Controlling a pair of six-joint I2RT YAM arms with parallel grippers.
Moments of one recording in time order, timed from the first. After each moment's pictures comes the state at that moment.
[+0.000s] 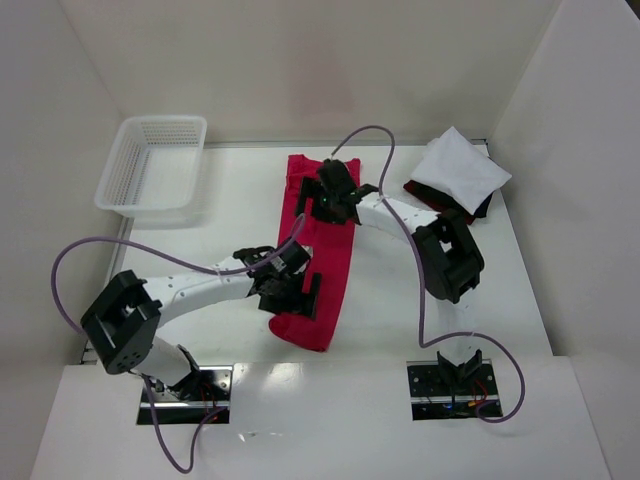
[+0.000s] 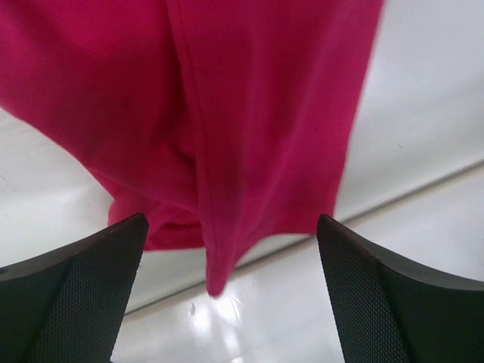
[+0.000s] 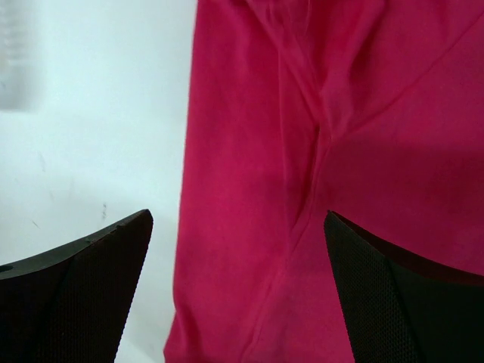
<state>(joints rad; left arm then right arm) -0.83 1.46 0.92 -0.64 0.10 -0.67 0.59 2.02 1.53 -0.26 -0.02 0.67</state>
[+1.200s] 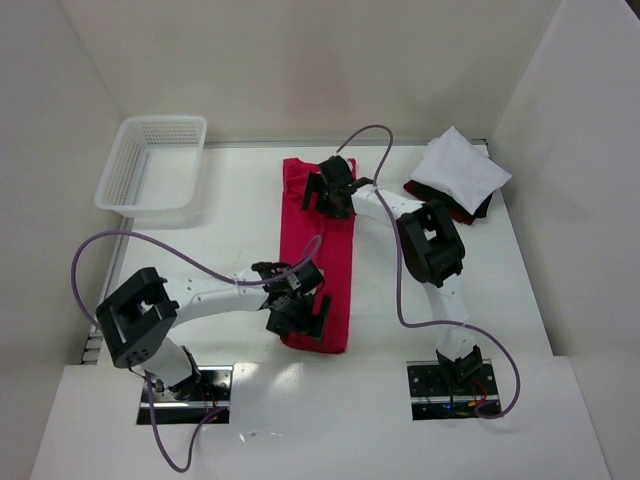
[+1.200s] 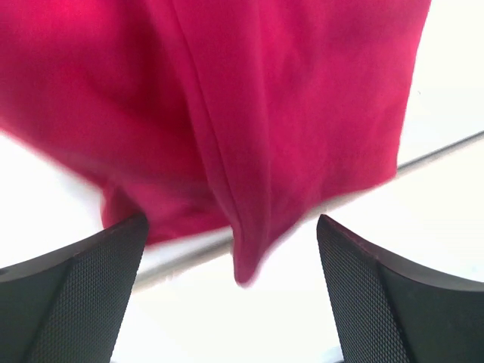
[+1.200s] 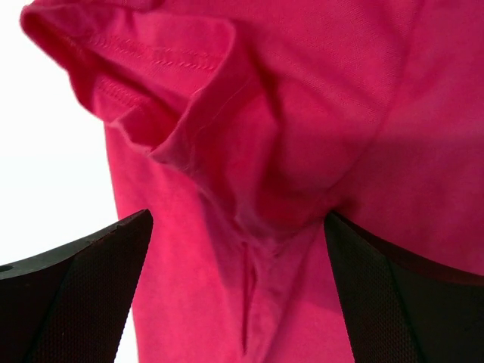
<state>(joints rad) -0.96 1.55 0.89 -0.61 0.17 -0.77 0.54 2.22 1.68 -0.29 0.04 0.67</state>
